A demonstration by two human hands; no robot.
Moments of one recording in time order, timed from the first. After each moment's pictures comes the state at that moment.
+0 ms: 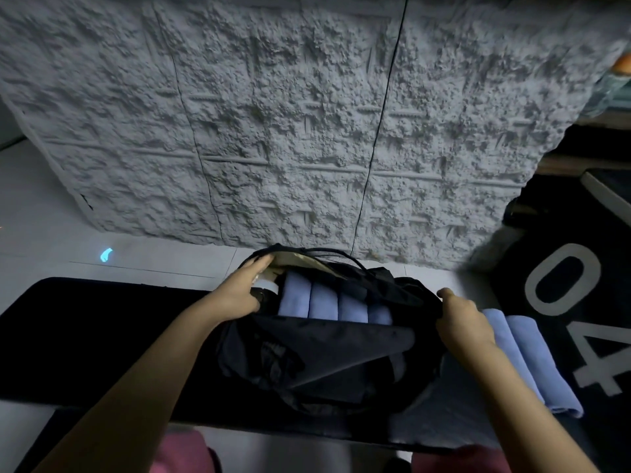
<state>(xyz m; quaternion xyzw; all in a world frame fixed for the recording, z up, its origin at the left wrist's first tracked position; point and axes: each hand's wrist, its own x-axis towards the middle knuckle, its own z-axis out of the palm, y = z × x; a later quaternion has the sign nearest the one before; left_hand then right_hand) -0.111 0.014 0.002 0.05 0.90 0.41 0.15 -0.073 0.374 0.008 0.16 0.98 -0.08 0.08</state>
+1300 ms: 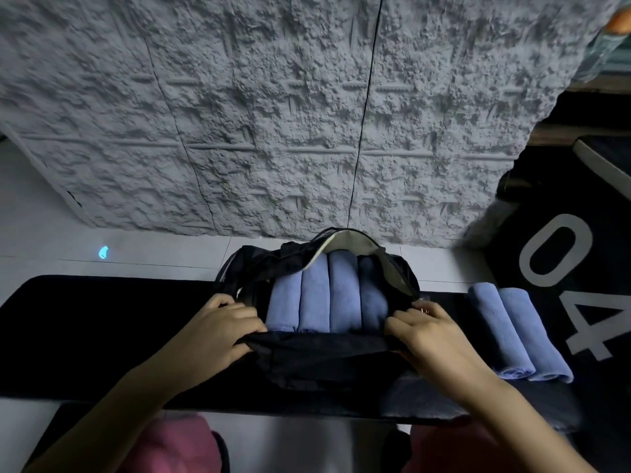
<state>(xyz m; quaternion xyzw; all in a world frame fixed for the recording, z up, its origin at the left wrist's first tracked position) -0.025 0.009 0.000 0.36 0.93 0.08 -0.05 -0.004 0.360 -0.002 -0.29 0.95 -0.04 -0.13</state>
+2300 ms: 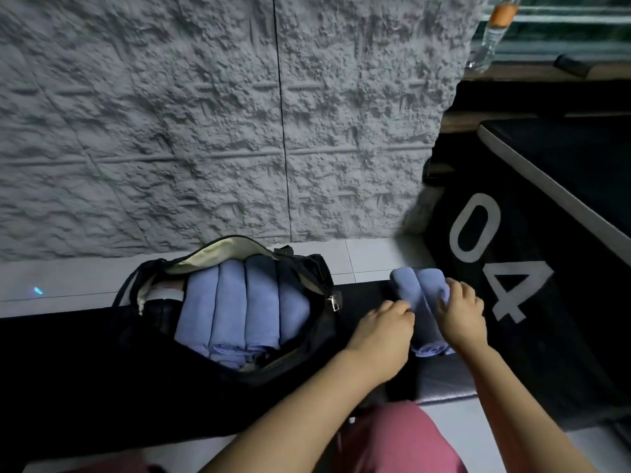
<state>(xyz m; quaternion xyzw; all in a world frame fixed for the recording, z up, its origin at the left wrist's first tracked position) -0.014 0.366 -0.014 0.38 0.90 0.19 0.05 -0.023 0.554 -0.080 0.28 0.93 -0.22 -0.05</state>
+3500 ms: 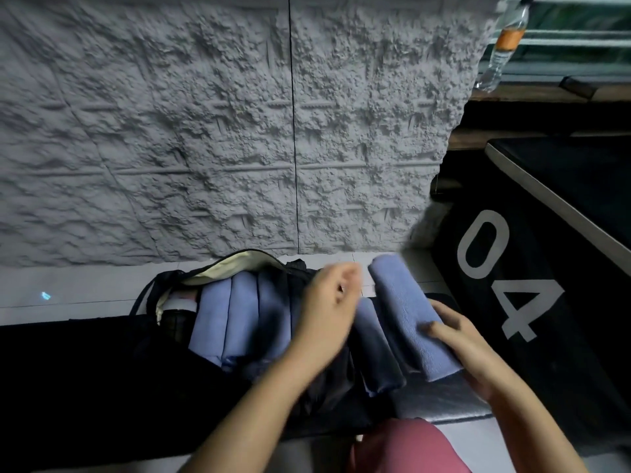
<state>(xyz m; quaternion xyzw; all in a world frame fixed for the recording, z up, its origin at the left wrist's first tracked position) -0.041 0.289 0.042 0.15 0.78 0.60 -0.05 0.017 0.494 0.012 0.10 0.70 -0.70 0.07</state>
